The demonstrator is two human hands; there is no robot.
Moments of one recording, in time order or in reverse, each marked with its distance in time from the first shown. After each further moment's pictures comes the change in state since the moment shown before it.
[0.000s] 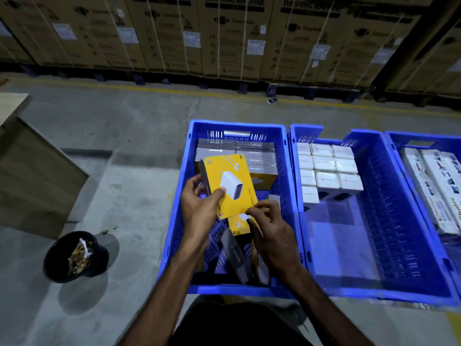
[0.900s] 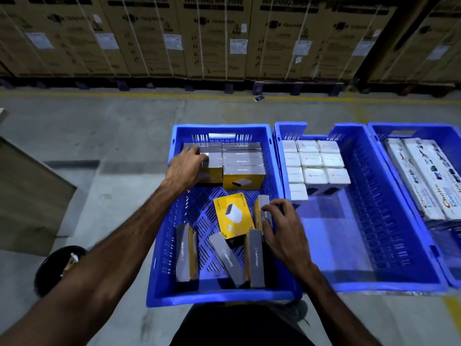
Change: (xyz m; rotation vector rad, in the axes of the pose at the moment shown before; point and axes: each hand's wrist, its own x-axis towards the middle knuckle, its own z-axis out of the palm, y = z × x) left_hand 0.162 0.000 0.026 1.600 -0.487 0.770; right_hand -0.007 0.053 -0.015 -0.019 -0.068 0.269
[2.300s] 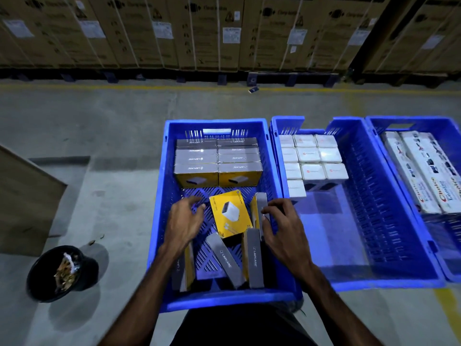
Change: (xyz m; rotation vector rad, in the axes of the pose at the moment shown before) left_hand -0.107 0.041 0.071 -0.723 0.026 -0.462; right_hand -0.001 -0.001 -0.001 0.064 0.032 0.018
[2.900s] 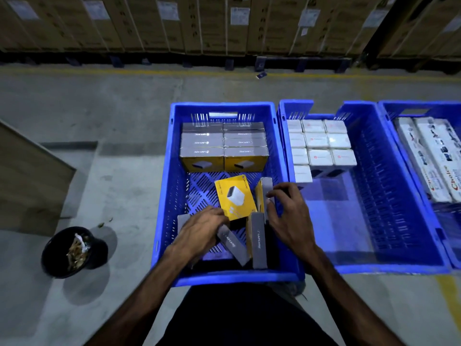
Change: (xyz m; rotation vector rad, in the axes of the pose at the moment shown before) left_hand -0.065 0.015 -0.012 0.405 -0.415 0.547; right_hand 0.000 0.001 0.000 0.005 -0.002 0.011
